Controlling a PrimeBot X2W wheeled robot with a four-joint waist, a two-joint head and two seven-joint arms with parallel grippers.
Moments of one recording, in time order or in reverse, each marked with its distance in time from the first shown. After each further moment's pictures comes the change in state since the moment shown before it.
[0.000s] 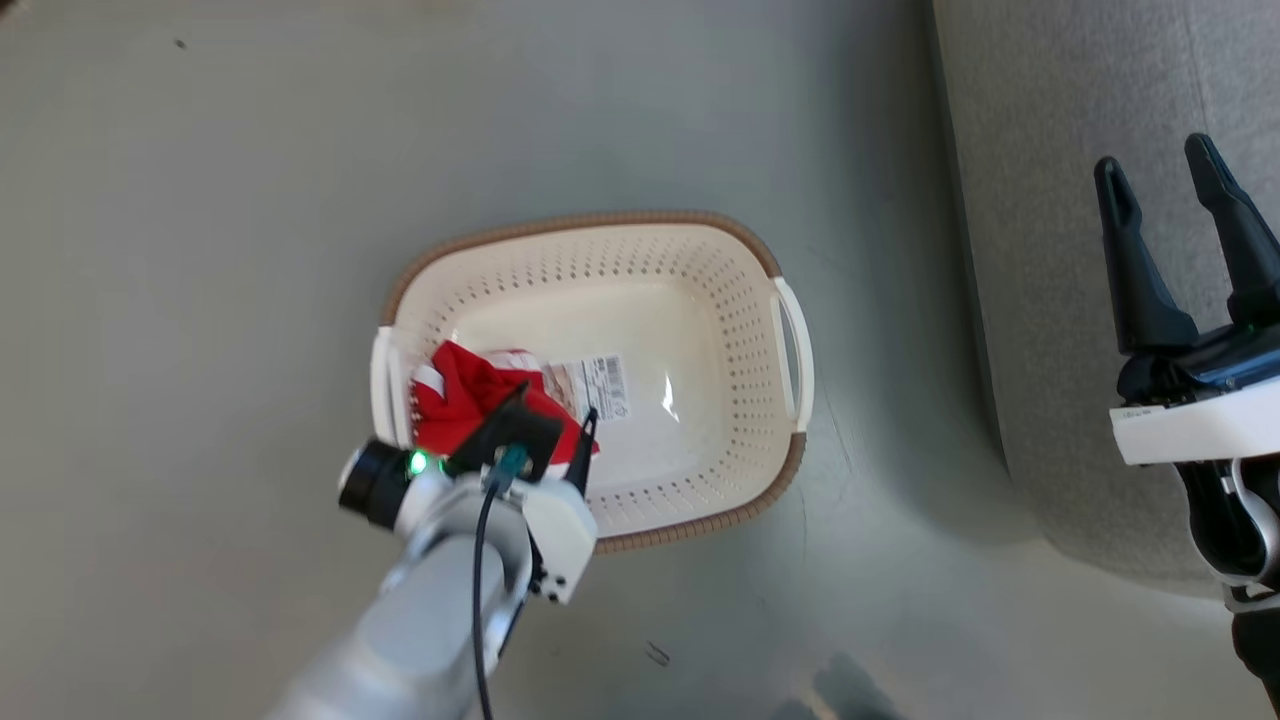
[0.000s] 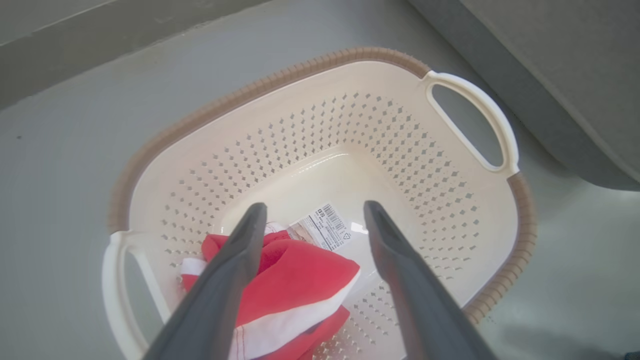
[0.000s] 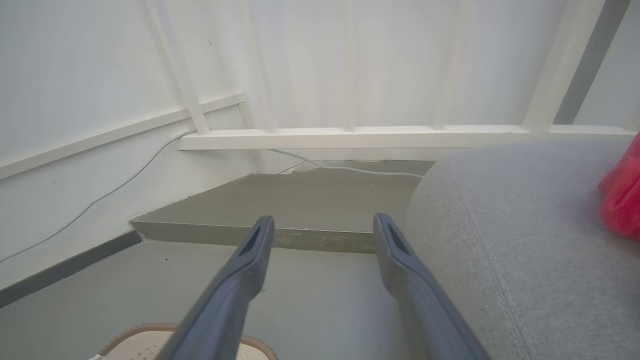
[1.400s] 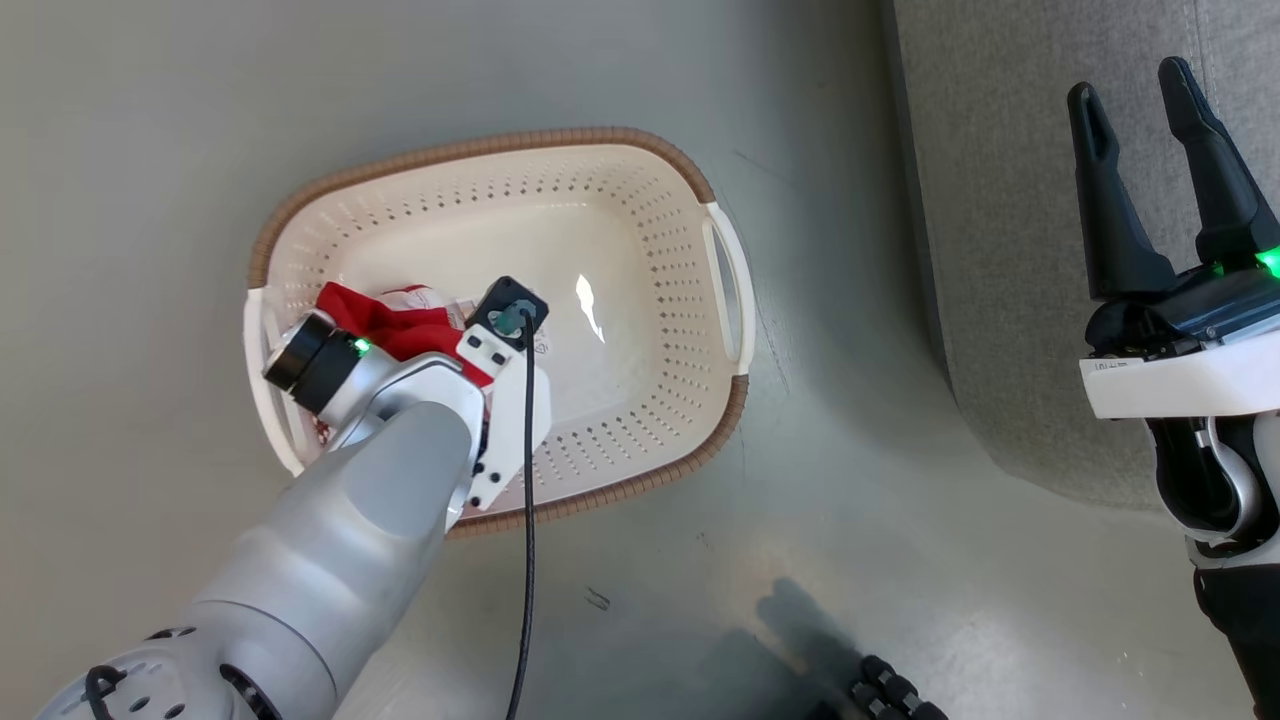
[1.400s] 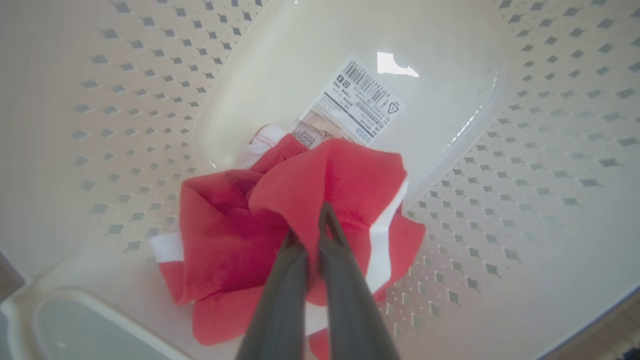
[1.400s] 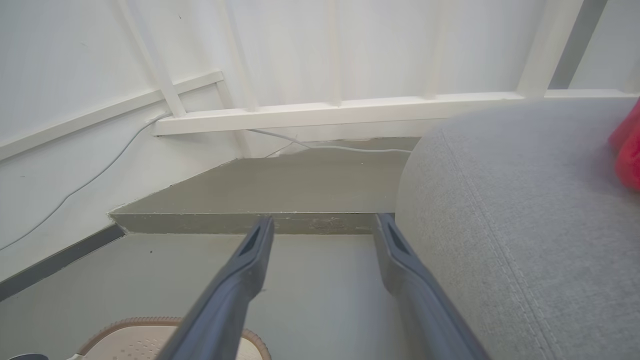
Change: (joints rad) left arm -0.353 0.006 -0.385 0.269 -0.120 -0.014 0.560; right arm -0.097 0.047 0.038 -0.032 0.041 0.000 0.000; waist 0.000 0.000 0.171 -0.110
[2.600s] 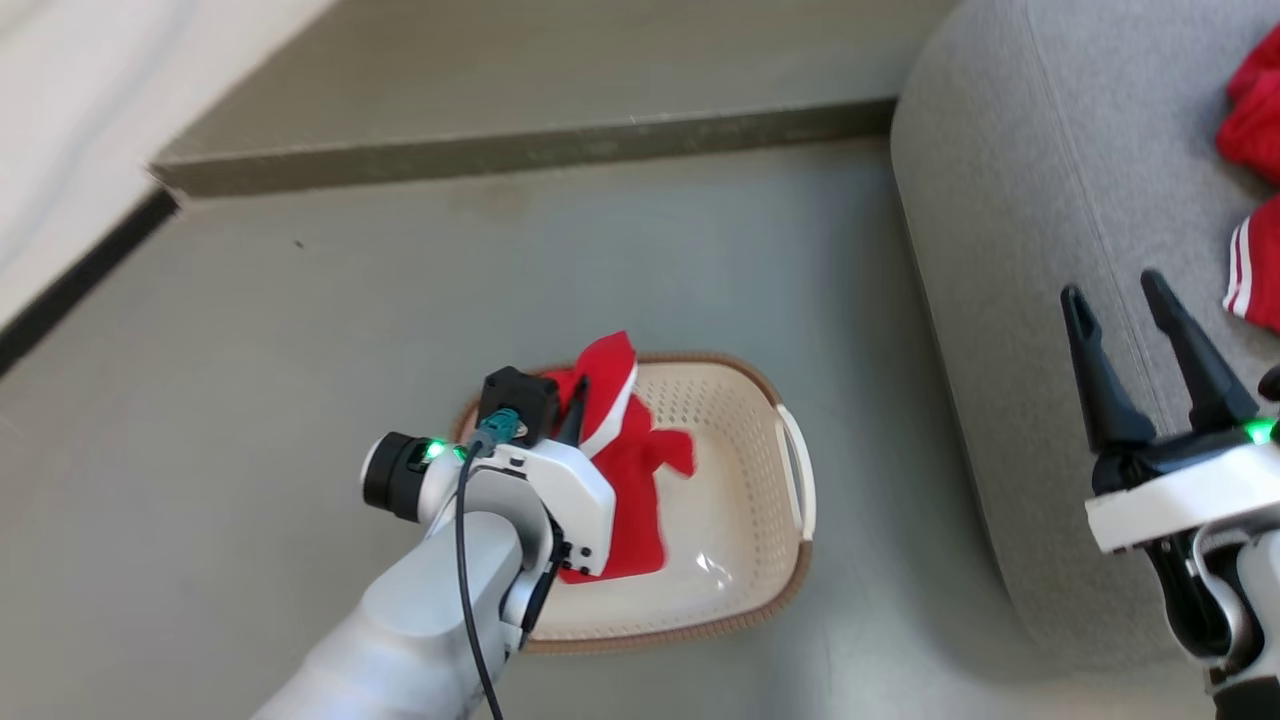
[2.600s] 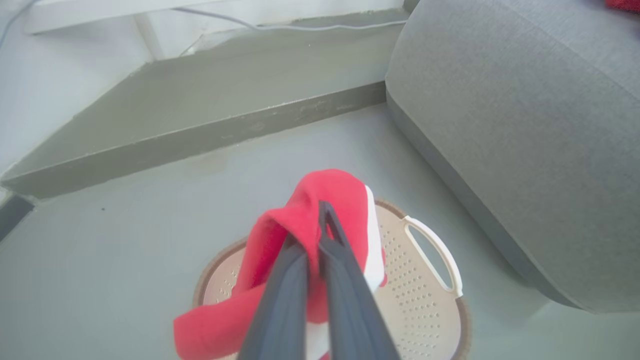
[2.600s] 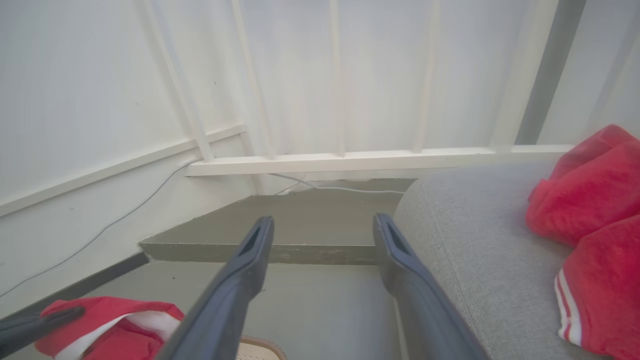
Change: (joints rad) left arm 0.233 -0.009 0.150 -0.218 -0.301 0.016 -0.571; right arm 0.191 -0.027 -0.019 0.160 -0.047 0.000 0.000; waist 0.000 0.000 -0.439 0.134
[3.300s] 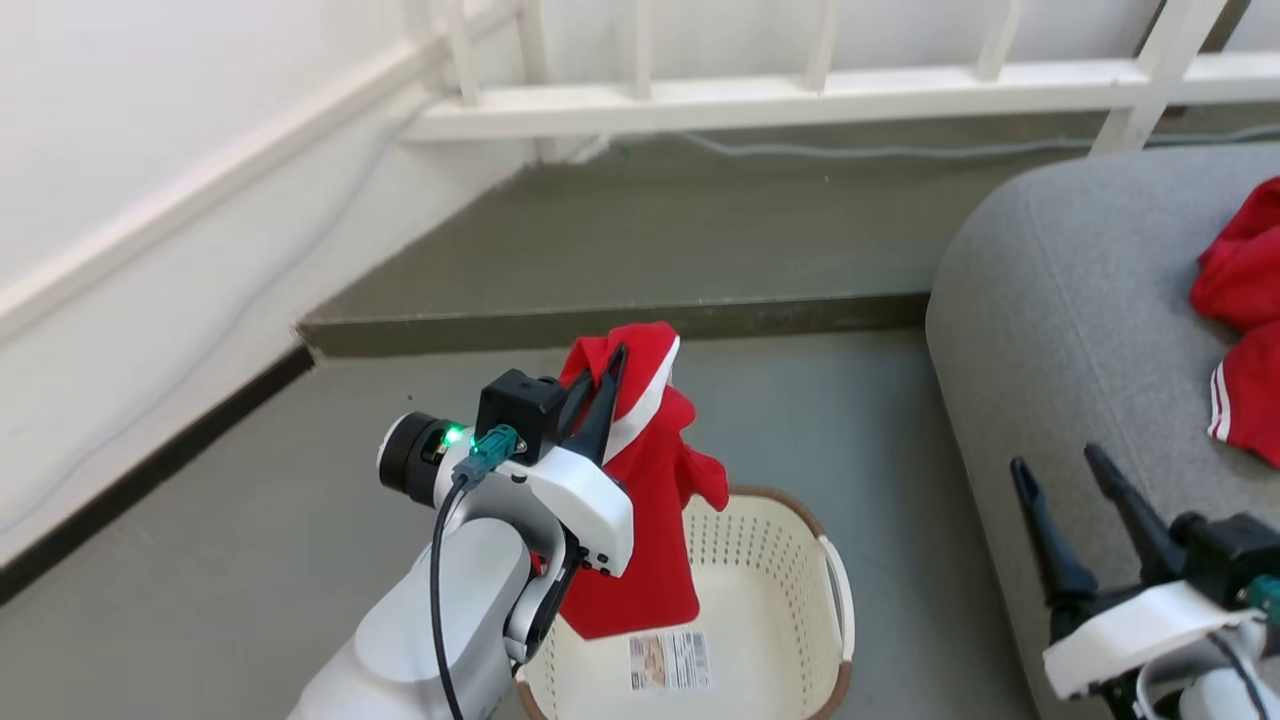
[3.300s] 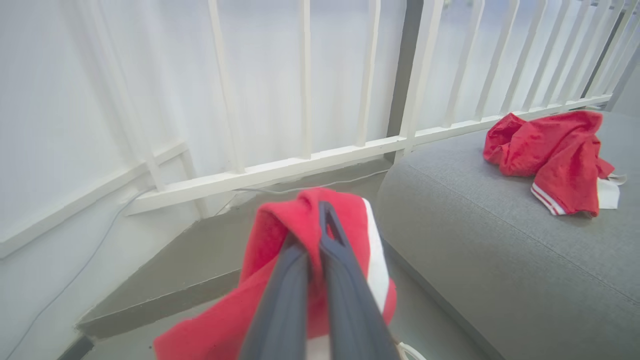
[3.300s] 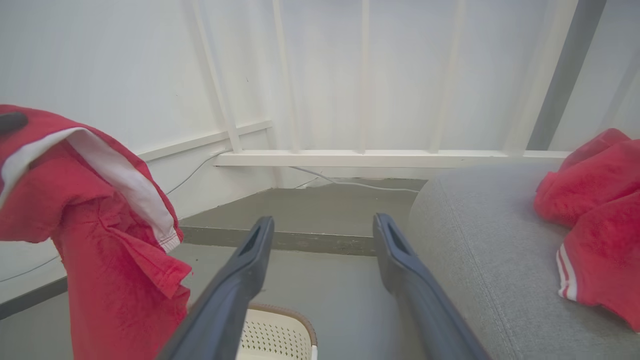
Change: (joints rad) left arm 0.151 0.015 0.304 -0.303 0.309 -0.059 0.000; right arm 0.185 0.073 -0.010 0.095 -0.124 0.000 0.000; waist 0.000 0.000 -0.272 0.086
